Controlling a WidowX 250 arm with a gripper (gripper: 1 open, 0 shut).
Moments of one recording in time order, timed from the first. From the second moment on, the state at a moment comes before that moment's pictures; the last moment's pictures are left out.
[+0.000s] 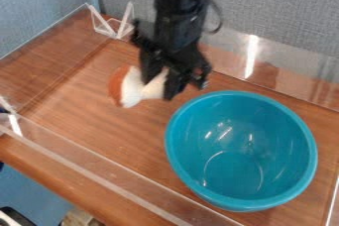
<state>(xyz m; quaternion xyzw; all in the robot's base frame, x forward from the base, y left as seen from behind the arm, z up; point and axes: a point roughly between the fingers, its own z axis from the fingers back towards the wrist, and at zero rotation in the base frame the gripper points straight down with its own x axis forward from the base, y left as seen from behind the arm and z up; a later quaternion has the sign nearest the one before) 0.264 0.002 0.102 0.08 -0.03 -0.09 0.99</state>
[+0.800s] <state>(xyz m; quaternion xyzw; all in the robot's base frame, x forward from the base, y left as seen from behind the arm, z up) 0.260 0.047 0.053 0.07 0.02 -0.07 1.00</state>
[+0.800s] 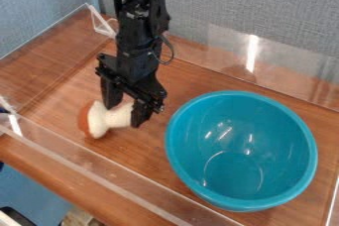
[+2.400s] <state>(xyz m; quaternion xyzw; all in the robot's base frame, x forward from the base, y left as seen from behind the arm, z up) 0.248 0.071 0.045 0.06 0.03 -0.05 1.00</state>
